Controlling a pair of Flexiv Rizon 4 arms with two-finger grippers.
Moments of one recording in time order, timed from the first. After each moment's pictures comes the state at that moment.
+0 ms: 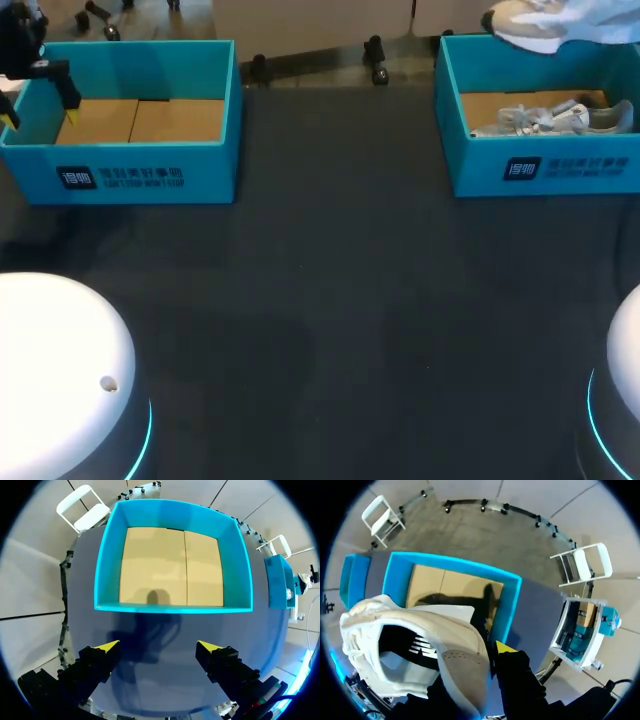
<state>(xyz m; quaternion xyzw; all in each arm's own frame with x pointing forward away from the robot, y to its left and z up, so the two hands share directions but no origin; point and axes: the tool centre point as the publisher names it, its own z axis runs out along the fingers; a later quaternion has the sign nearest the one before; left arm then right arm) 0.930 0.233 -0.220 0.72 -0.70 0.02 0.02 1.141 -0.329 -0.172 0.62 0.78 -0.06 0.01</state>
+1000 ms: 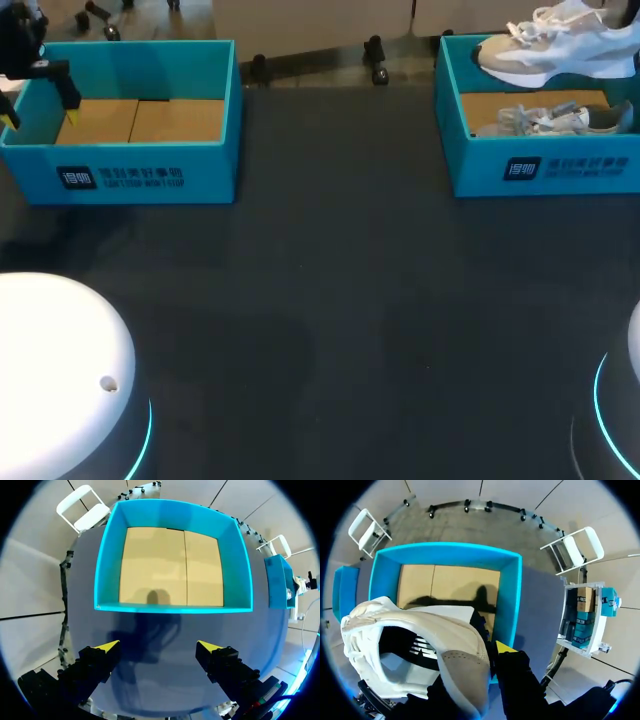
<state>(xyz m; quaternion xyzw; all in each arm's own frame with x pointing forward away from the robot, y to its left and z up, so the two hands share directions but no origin) 0.930 0.233 -0.220 0.72 -0.70 0.02 0.02 1.108 -0.327 -0.214 0.67 0.74 -0.07 0.05</state>
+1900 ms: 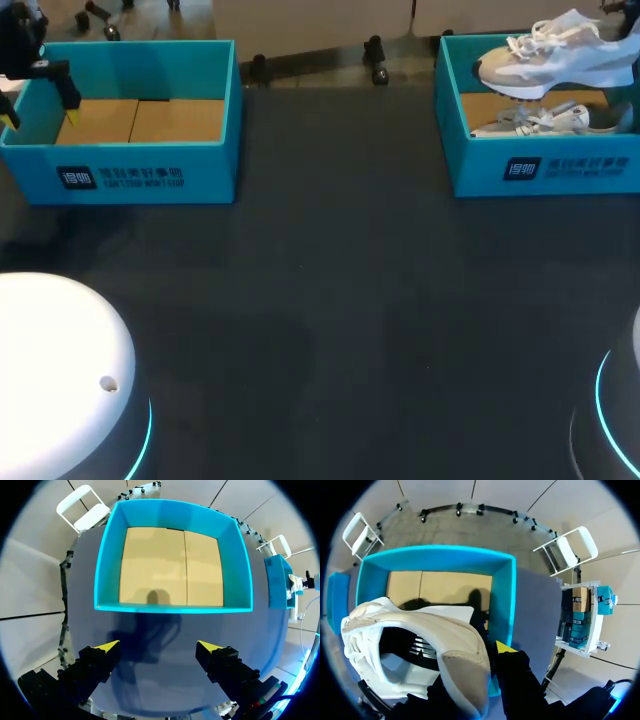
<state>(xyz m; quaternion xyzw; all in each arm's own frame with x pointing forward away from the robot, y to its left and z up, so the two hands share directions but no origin) 0.930 0.233 -0.220 0.72 -0.70 0.02 0.02 1.123 -0.341 -0.240 0.68 0.73 -0.07 0.08</state>
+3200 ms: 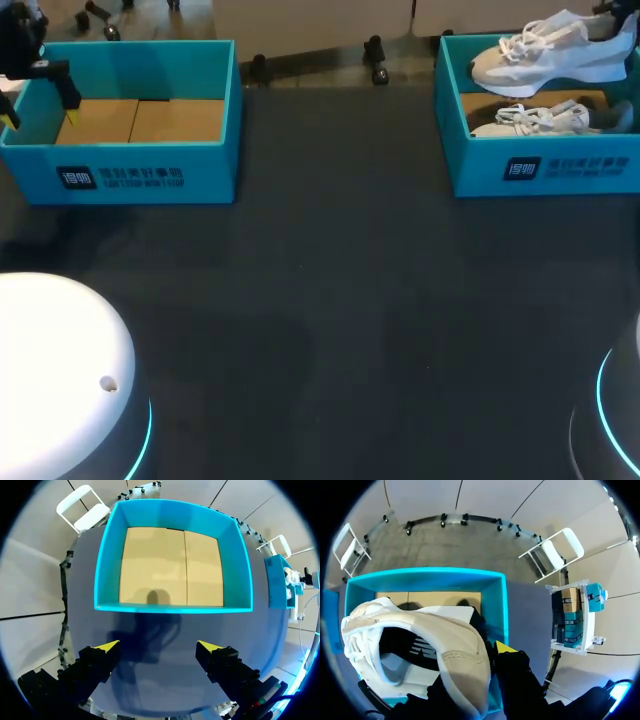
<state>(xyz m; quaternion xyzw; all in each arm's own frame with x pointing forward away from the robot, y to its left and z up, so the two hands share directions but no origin) 0.930 0.233 -0.220 0.72 -0.70 0.02 0.02 1.155 -0.346 -0.253 0.70 0.69 -0.07 0.15</state>
